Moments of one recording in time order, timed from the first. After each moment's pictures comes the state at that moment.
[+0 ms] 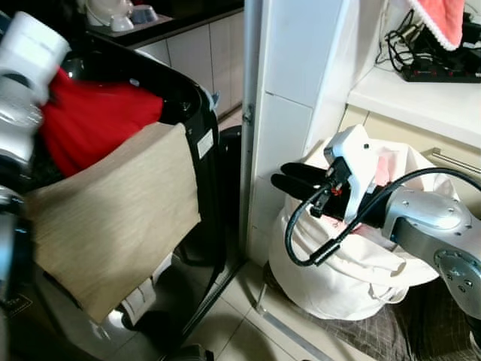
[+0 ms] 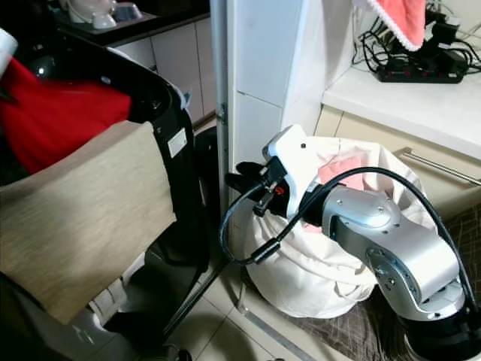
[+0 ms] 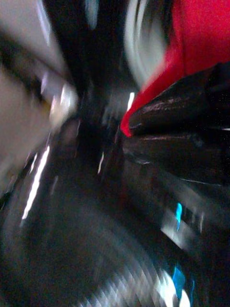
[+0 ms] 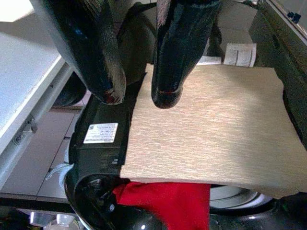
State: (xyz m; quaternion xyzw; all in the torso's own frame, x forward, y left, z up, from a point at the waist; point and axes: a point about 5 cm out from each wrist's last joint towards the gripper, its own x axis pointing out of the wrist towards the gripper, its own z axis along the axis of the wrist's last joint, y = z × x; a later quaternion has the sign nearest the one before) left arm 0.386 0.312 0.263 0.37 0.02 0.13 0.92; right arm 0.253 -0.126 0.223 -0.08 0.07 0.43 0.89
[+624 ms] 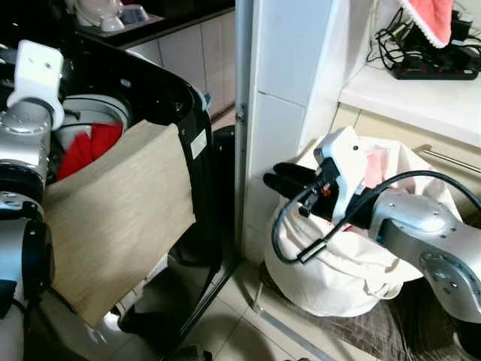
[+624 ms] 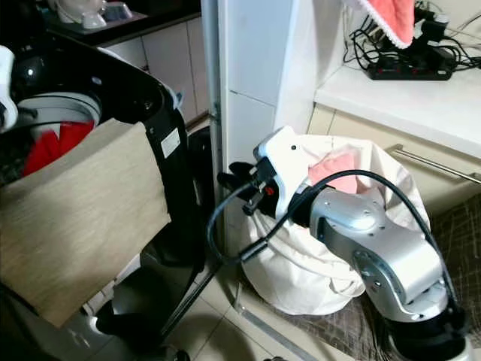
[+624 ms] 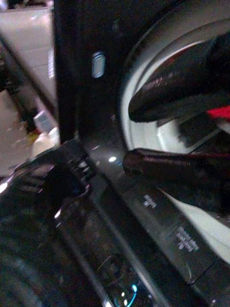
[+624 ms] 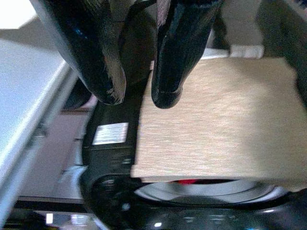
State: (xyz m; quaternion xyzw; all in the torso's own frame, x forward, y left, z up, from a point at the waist) left arm 0.383 0.320 0.255 0.22 0.02 0.15 0.96; right arm 0.257 -0.117 0.219 -0.07 0.06 0.40 0.91
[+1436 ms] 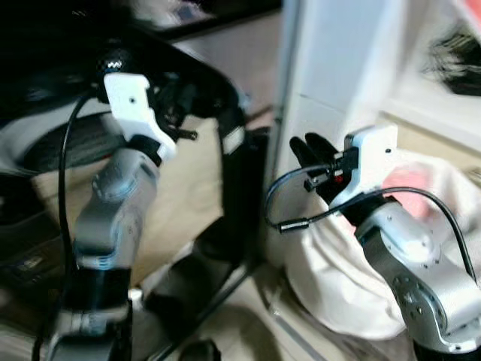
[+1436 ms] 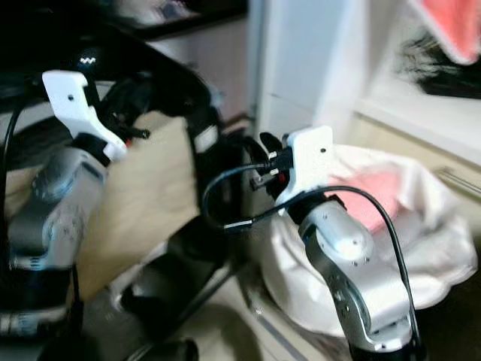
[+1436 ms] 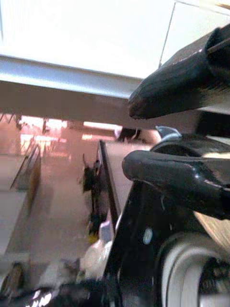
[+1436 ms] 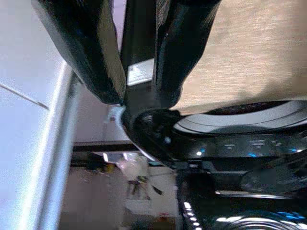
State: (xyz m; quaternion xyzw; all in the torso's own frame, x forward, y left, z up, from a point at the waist) left arm 0.319 0.143 0.232 -0.06 -0.13 -0.15 0.98; right arm 0.255 -0.120 0.215 0.00 -0.06 0.22 0.97
